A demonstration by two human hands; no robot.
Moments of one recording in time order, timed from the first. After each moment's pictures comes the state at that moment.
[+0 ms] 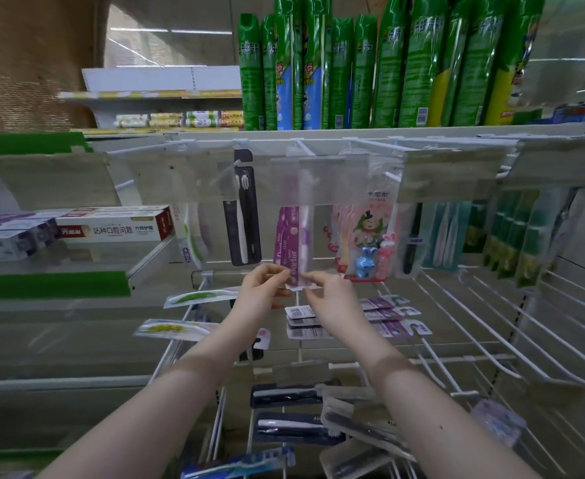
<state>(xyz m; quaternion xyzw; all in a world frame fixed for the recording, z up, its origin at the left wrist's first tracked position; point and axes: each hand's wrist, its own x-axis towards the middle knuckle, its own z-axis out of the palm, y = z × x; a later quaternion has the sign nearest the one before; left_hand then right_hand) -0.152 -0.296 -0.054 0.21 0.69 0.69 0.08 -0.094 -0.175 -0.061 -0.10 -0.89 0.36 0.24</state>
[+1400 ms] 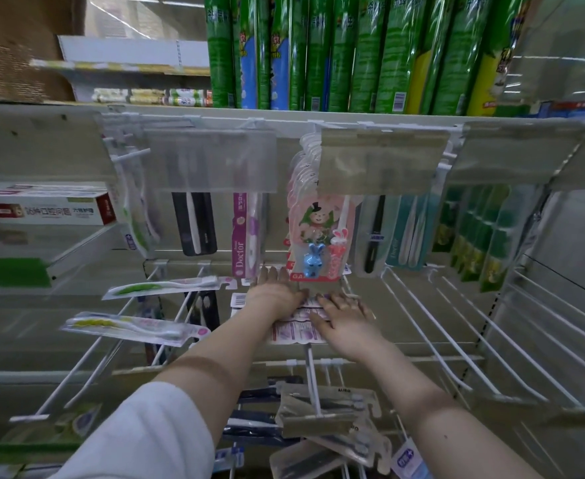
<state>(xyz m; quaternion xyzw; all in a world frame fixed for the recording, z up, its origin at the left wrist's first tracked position) -0.202 -0.160 -0.107 0.27 0.96 0.05 0.06 -0.080 -0.055 -0.121 -0.13 -0.99 0.09 0.02</state>
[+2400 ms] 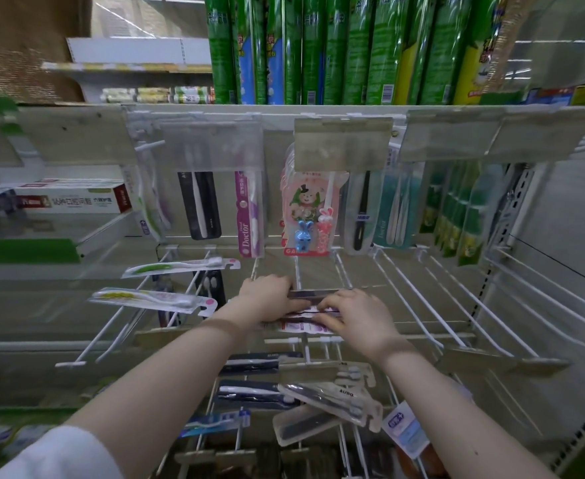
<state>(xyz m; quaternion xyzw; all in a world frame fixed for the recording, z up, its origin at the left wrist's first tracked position) -0.126 -0.203 -0.091 0.34 0.94 0.03 0.01 -0.002 -0.072 -0.101 -0.06 -0.99 0.09 0.13</state>
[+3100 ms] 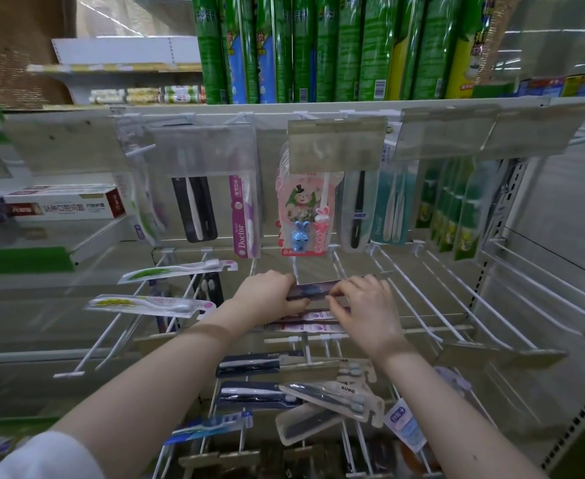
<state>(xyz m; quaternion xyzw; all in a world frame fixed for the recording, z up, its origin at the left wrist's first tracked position) -0.122 -0.209 -0.083 0.42 0.91 0.04 -0.08 0.001 -0.072 -0.105 -0.10 -0.94 0.06 0.31</state>
